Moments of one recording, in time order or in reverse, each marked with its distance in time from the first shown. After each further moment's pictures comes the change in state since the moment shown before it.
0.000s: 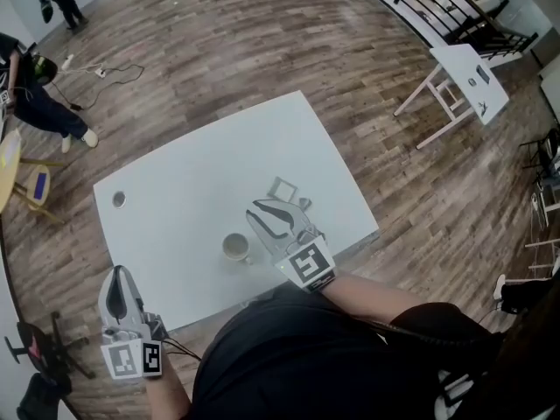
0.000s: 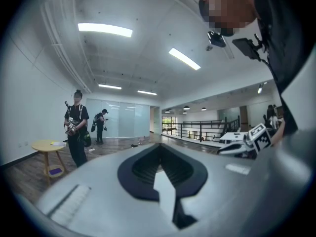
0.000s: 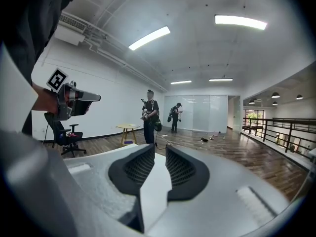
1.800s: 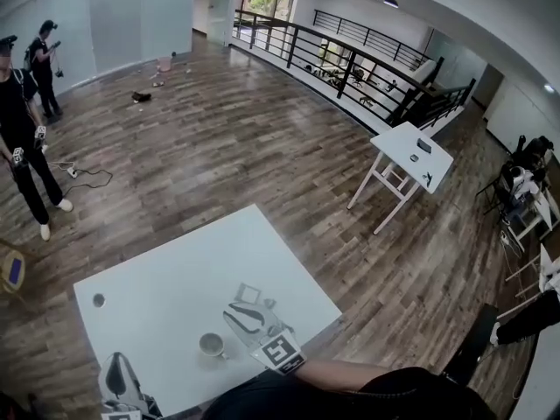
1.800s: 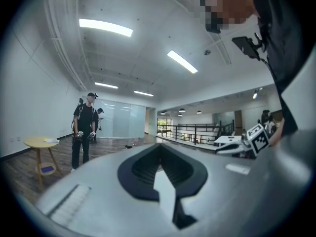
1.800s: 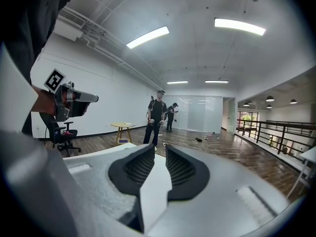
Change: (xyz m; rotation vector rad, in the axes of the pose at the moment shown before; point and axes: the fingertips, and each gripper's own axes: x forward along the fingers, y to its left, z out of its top) left arm 0.015 -0.010 -0.005 0.010 -0.042 -0.091; right arm -0.005 0.000 -0.038 -0.001 0.020 -0.060
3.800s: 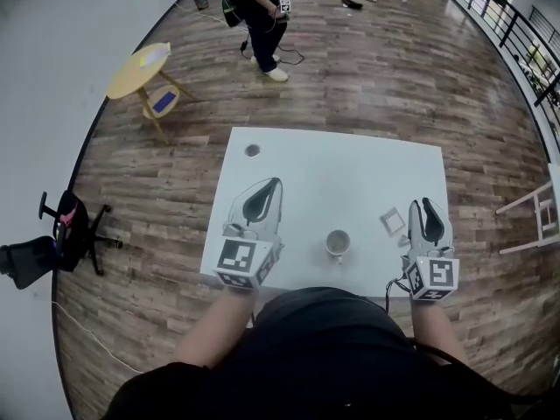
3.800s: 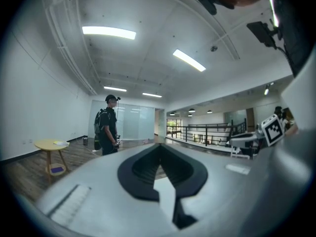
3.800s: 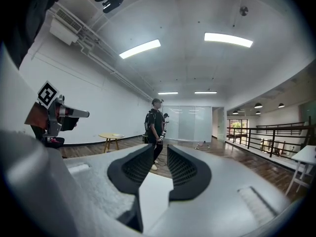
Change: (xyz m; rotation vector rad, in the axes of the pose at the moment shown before) left arm 0.057 -0.027 0.012 -0.015 0.016 0.148; right arm -0.028 -0.109 0.073 0.044 -0.123 -0.118
